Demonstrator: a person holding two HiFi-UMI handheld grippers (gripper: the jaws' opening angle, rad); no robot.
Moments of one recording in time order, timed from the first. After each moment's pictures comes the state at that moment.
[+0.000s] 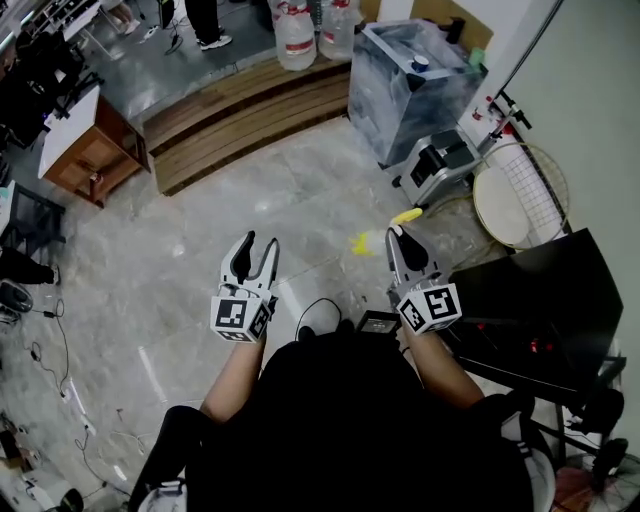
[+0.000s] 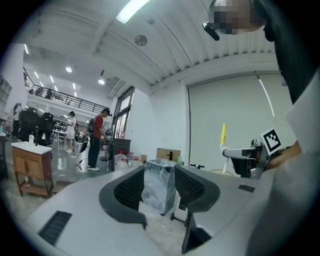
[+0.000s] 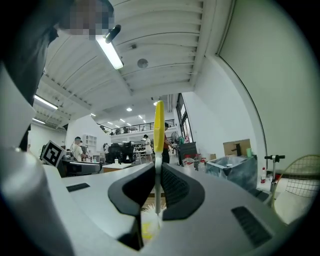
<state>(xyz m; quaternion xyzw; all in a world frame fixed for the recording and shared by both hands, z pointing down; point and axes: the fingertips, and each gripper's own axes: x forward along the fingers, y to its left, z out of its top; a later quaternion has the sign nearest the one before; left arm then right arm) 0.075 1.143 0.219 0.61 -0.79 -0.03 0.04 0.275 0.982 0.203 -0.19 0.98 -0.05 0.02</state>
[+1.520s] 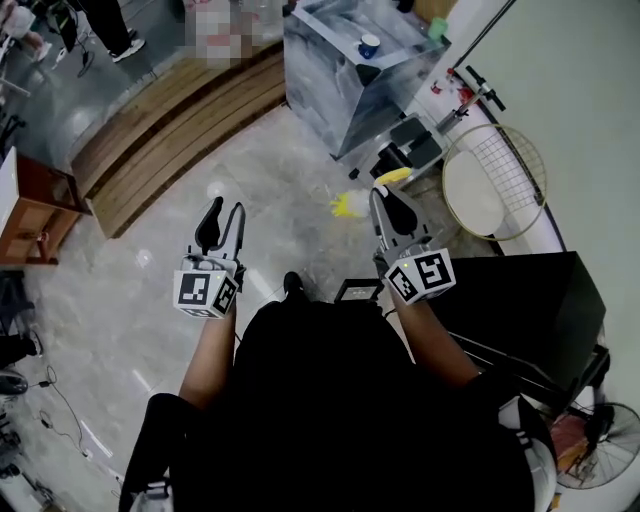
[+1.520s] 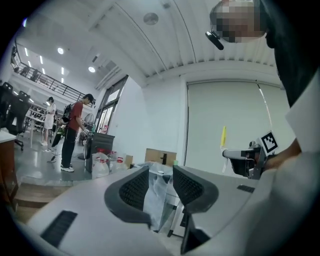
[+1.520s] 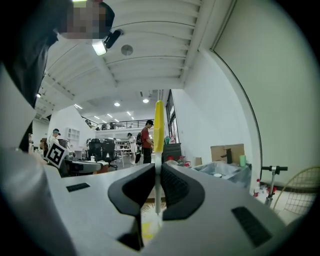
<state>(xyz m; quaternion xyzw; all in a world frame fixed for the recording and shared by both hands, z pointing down) -0.077 0.827 0.257 0.69 -0.72 -0.04 0.06 0.158 0.700 0.236 -0.26 0.96 -0.04 0.01</state>
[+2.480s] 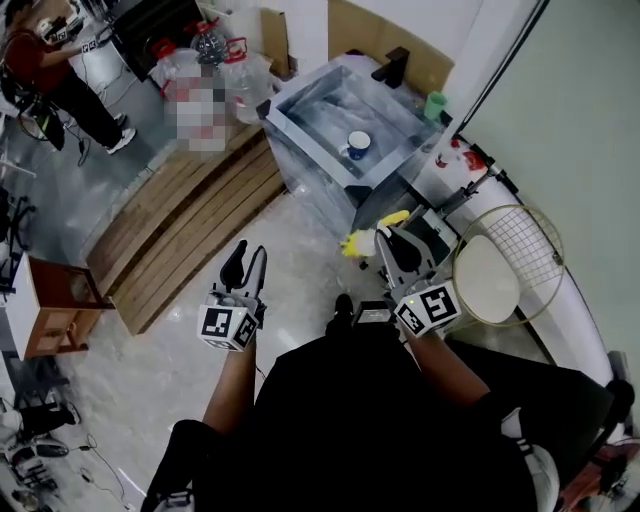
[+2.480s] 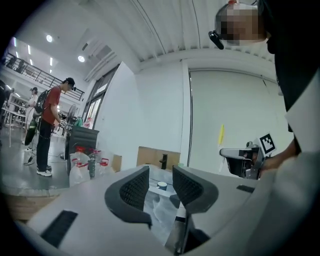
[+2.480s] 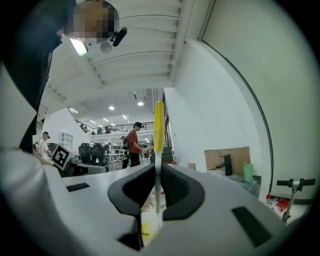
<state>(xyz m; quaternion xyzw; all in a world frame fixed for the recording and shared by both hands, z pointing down) -0.134 0.421 0.279 0.73 -0.68 -0.02 0.07 0.094 0.320 0.259 -0.27 0.96 -0.05 0.04</state>
